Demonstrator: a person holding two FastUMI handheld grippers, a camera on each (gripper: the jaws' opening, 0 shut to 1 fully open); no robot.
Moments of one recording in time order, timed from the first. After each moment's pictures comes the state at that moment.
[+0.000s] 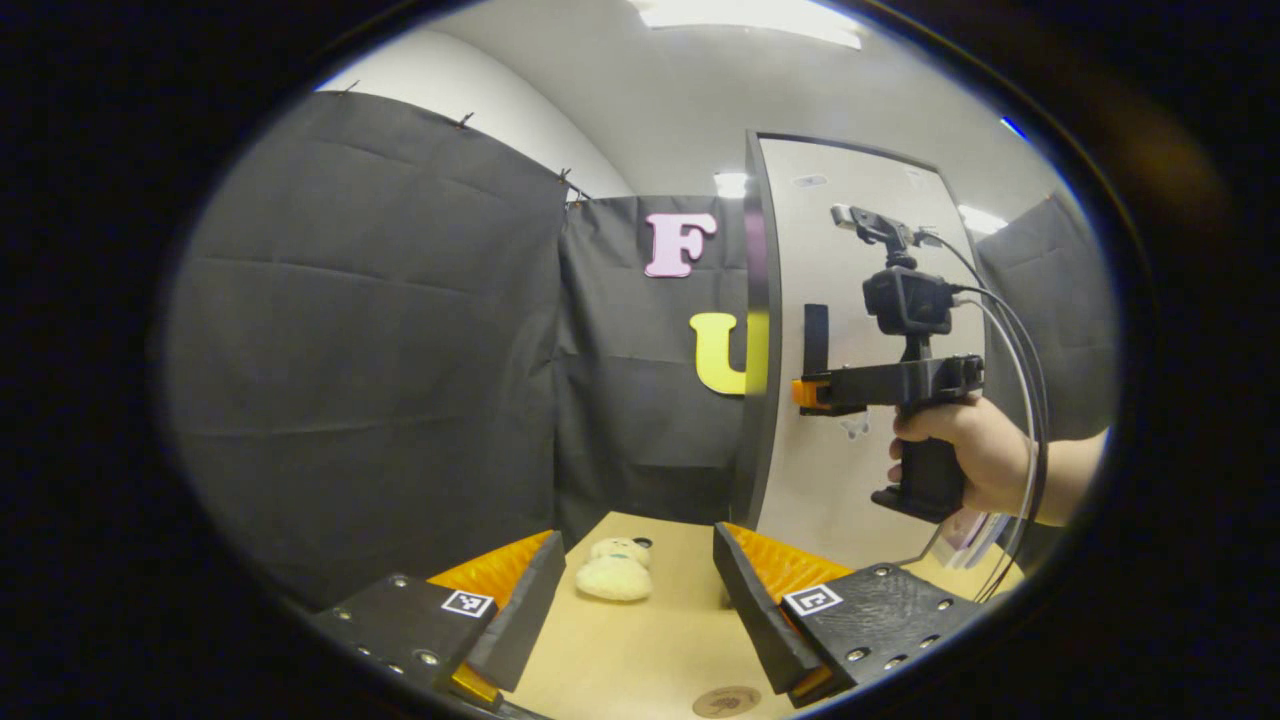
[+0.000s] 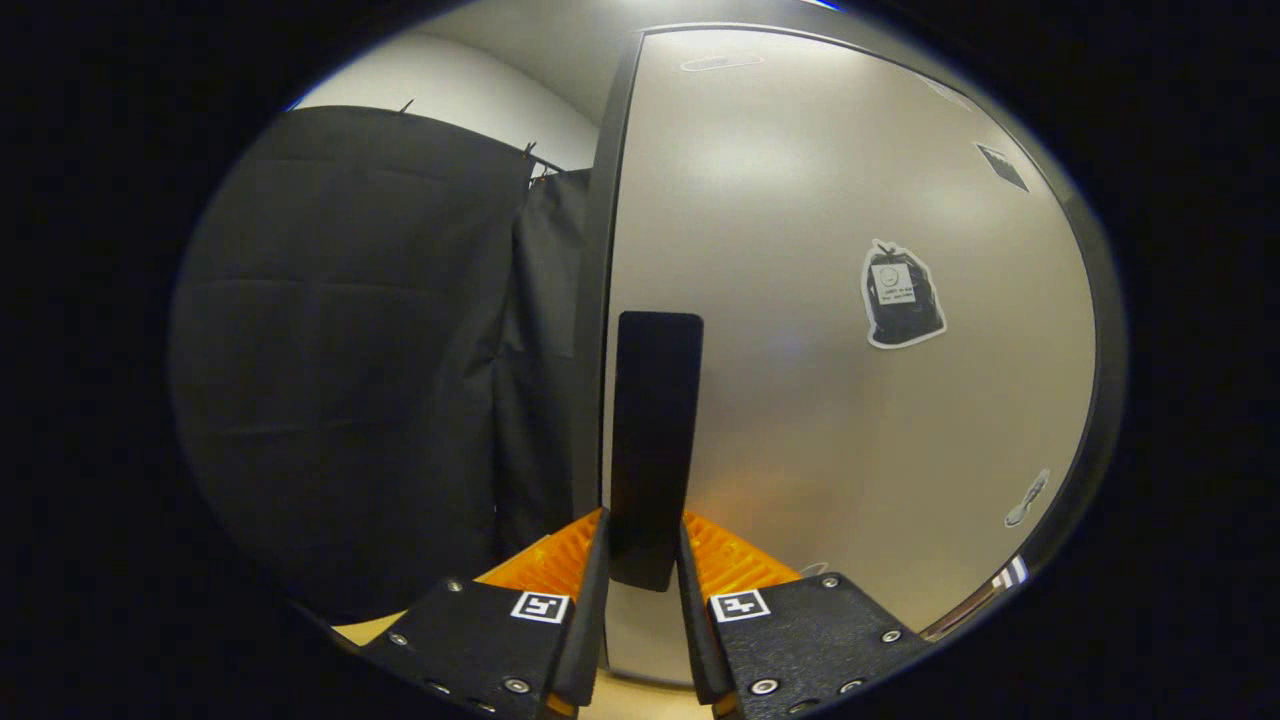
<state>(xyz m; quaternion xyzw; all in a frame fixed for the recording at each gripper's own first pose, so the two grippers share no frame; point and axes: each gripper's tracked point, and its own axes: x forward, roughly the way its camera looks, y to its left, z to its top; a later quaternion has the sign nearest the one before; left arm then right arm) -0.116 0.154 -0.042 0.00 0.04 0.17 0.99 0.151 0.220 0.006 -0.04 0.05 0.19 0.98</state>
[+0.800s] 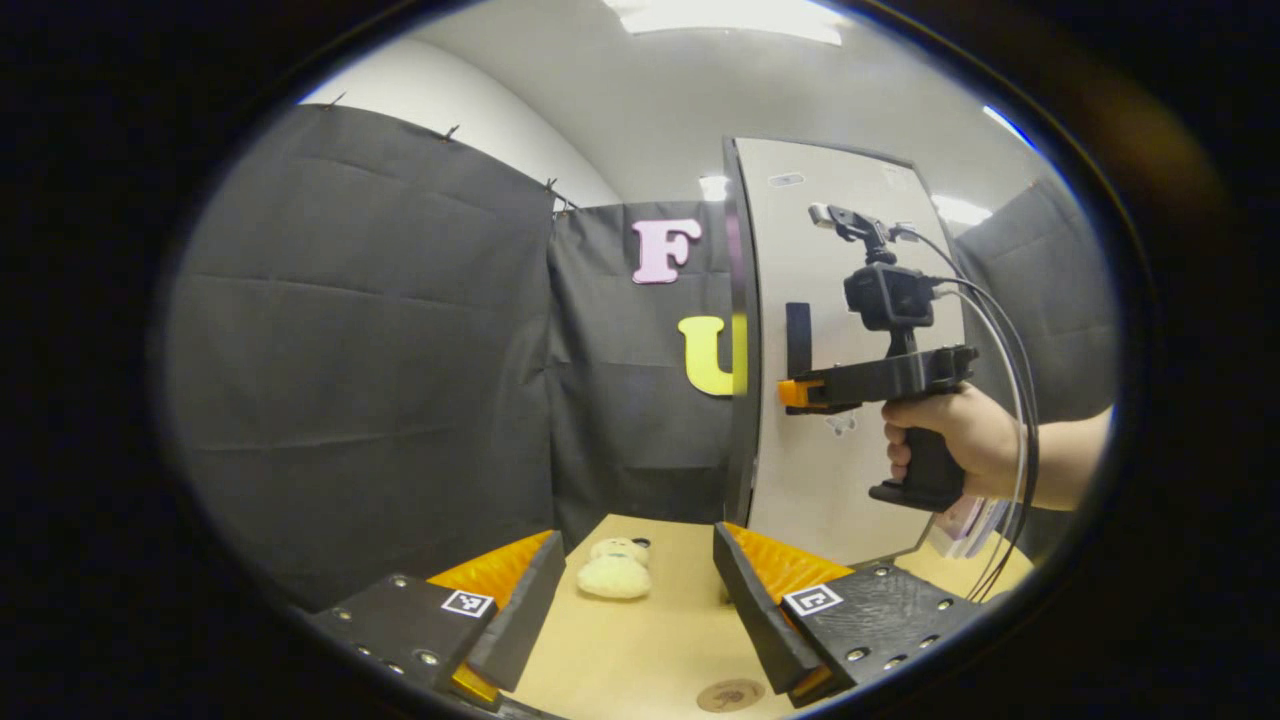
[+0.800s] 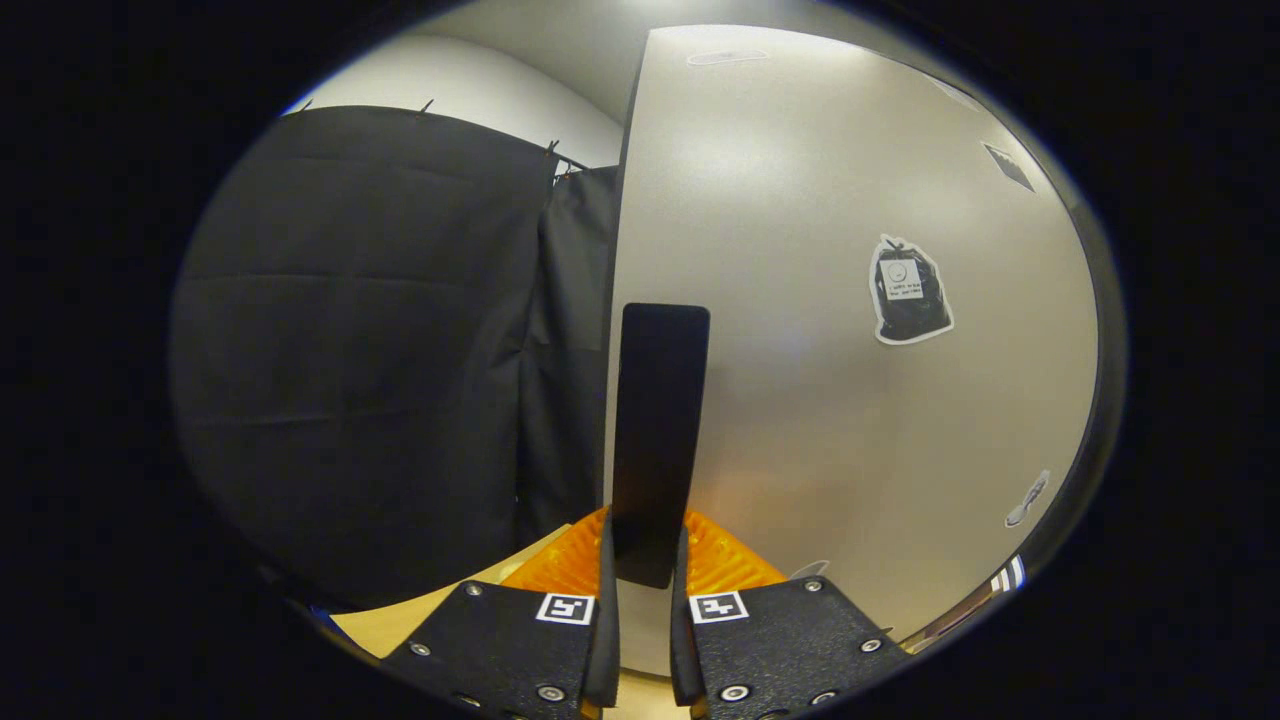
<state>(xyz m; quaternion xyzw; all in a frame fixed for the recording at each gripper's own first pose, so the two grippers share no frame) -0.115 0.143 -0.038 0.03 0.03 0.15 0.99 0.140 0.218 0.003 -0.01 0.07 0.24 0.97</state>
